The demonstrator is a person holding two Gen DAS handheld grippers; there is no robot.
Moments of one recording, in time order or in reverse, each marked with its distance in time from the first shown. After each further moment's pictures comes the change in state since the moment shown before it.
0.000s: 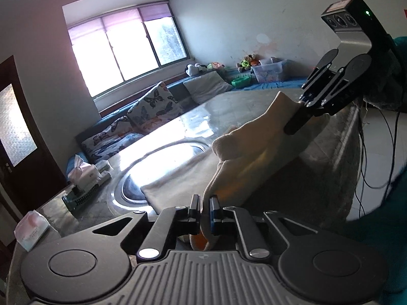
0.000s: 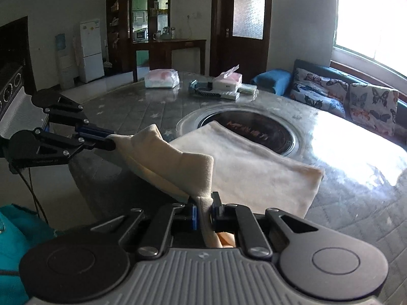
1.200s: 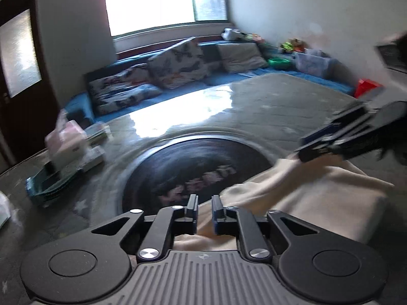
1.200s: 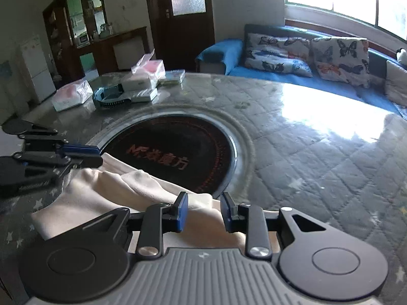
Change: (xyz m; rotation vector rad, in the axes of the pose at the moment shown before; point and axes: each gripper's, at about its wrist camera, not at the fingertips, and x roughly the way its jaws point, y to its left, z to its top) left arm 0.208 0.093 0.048 -0.252 0.198 -0.006; right arm 0.171 -0.143 0.065 0.256 0.120 -0.098
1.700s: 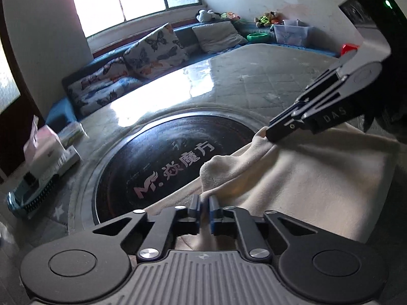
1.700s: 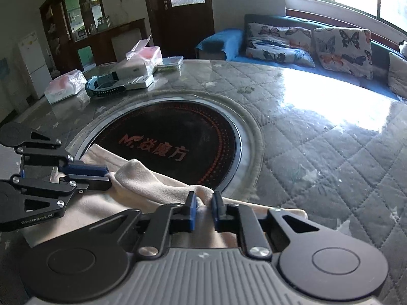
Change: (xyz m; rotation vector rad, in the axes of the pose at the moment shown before) left arm 0.032 -0.021 -0.013 0.140 0.063 0.000; right arm 0.025 0.003 -0.006 -0.002 0.012 -0.014
